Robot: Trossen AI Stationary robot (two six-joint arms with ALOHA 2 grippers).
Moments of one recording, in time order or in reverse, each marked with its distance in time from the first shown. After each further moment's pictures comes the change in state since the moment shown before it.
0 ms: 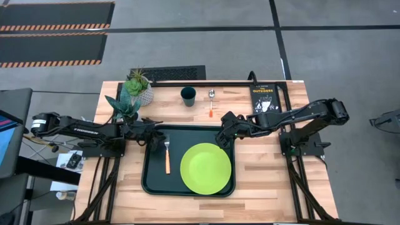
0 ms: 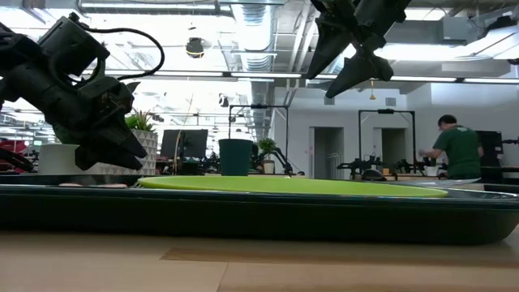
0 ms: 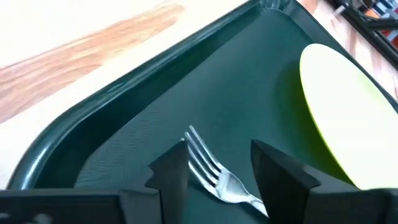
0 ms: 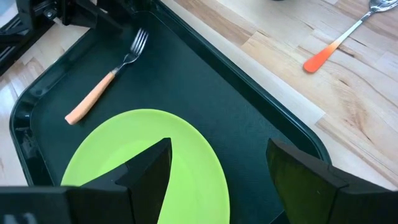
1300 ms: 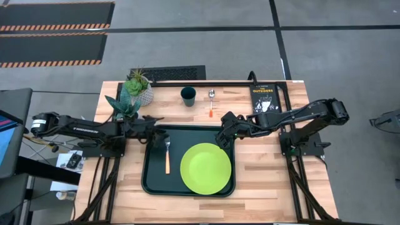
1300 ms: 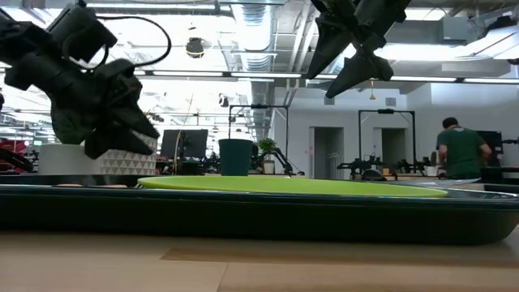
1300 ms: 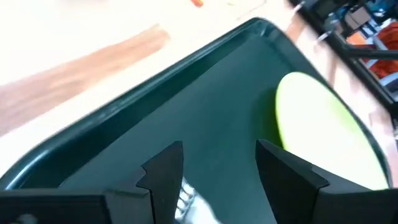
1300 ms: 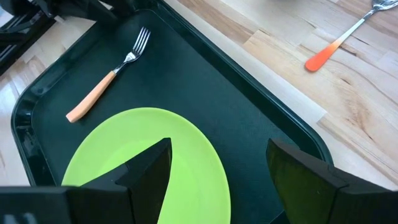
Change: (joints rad) left arm 0.000 -0.001 0.087 -0.043 0.000 -0.055; right arm 0.000 0.000 0.000 0.000 -0.007 -0.003
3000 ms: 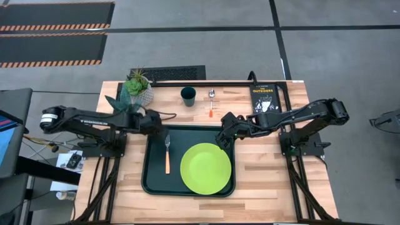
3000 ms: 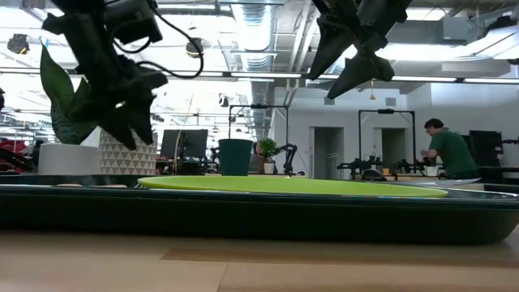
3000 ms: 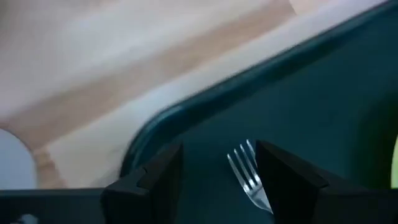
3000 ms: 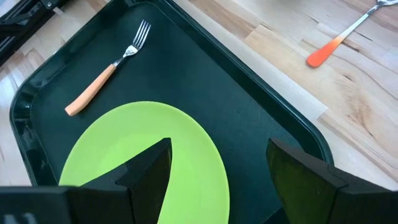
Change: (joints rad) left arm -0.017 0.251 0.449 -0.766 -0.200 -0.216; right arm 0.002 0.000 0.000 -0.011 -0.016 -0.010
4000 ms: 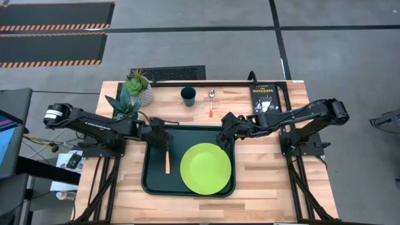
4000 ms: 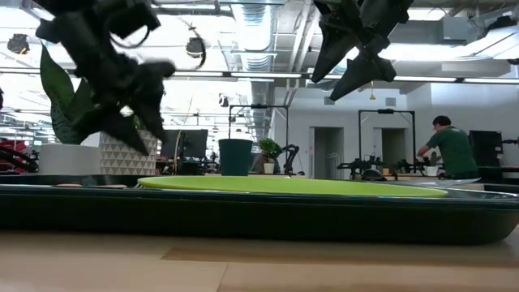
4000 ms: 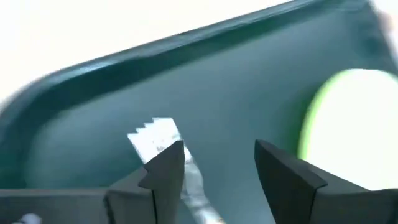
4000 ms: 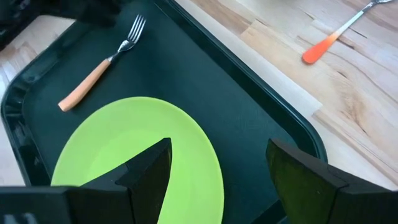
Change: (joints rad) left arm -0.150 0.060 -0.040 0.257 0.032 -0.187; right arm 0.000 0.000 0.000 -0.023 0.000 -0.006
